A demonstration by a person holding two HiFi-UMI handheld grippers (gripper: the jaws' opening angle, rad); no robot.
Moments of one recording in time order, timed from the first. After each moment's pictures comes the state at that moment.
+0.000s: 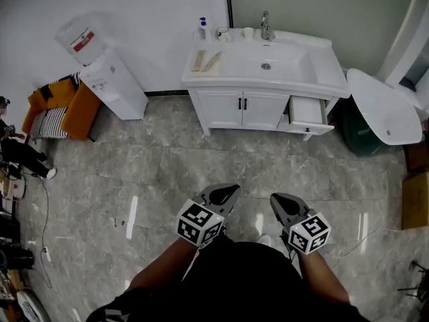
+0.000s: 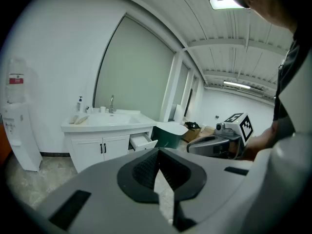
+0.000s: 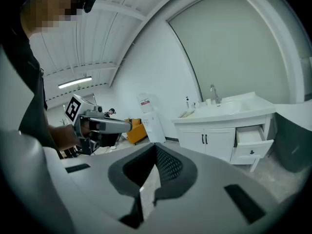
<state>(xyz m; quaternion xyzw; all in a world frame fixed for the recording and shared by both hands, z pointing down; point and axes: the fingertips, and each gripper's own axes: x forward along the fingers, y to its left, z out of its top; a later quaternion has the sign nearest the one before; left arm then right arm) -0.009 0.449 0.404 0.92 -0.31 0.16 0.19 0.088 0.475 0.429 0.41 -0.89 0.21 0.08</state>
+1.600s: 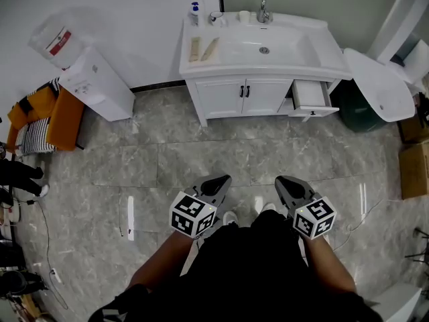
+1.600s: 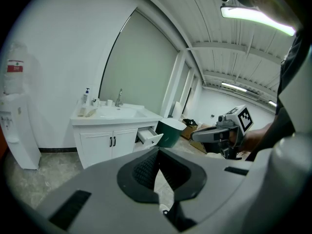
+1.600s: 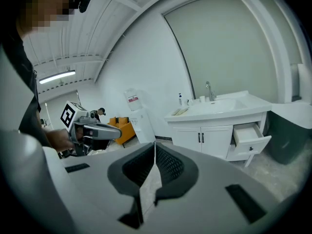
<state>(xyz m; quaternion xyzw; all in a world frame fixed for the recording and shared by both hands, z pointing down) -0.142 0.382 0.446 0.92 -0.28 0.18 0.21 -0.007 0.409 0.447 0.48 -0.84 0.23 0.11</state>
